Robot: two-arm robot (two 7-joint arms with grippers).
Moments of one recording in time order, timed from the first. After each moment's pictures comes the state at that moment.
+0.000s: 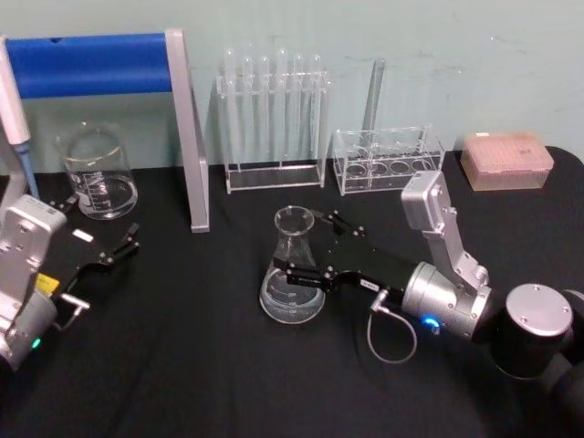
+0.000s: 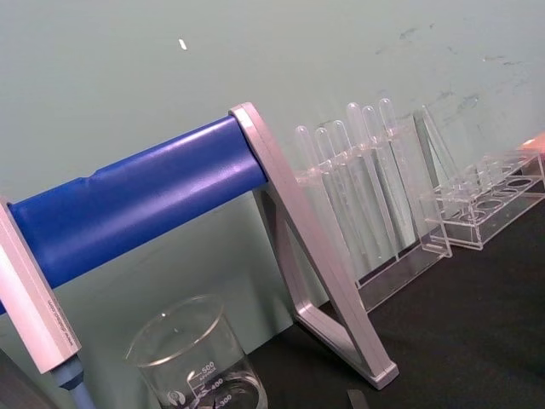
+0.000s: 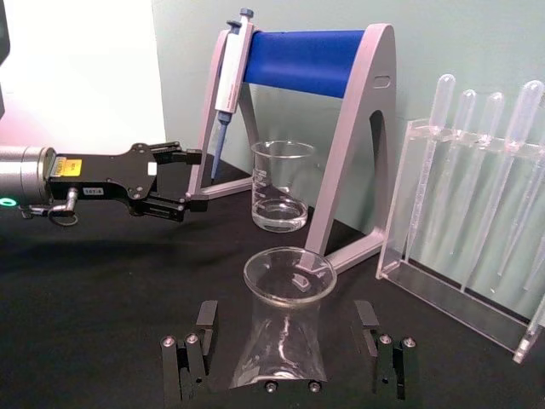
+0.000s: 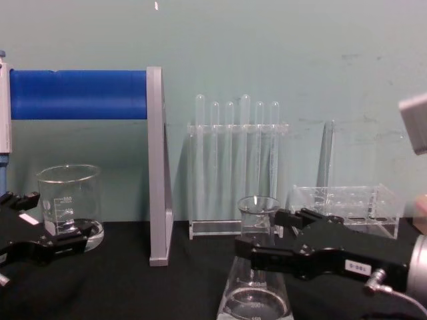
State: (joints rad) left arm -0.20 0.60 0.45 -1.41 -0.25 -0.12 0.03; right arm 0.36 0.36 -0.50 -1.25 0.39 -0.13 0.61
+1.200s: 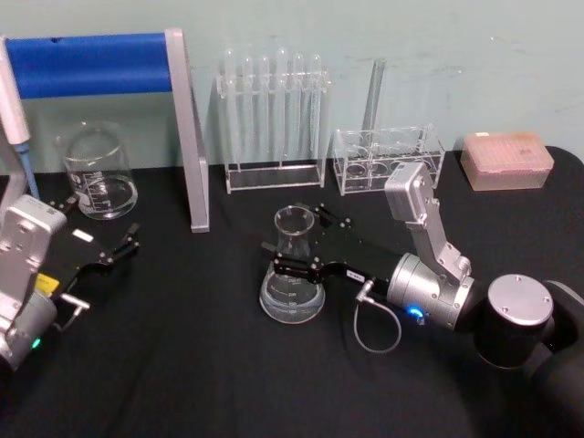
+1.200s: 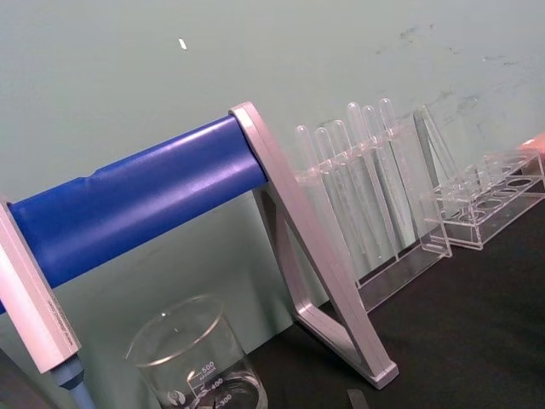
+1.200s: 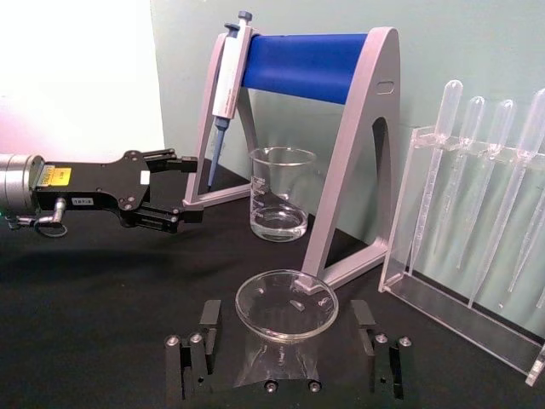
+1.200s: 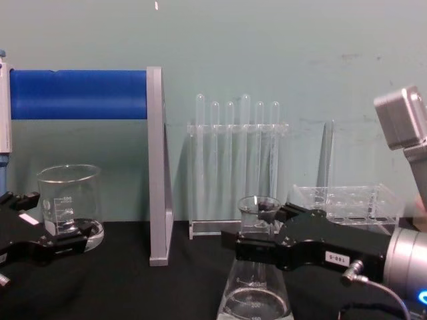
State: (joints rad) left arm -0.20 0.60 0.45 -1.41 -0.25 -0.12 0.03; right arm 0.40 0.31 -0.51 -1.19 0.38 -0.15 0.61
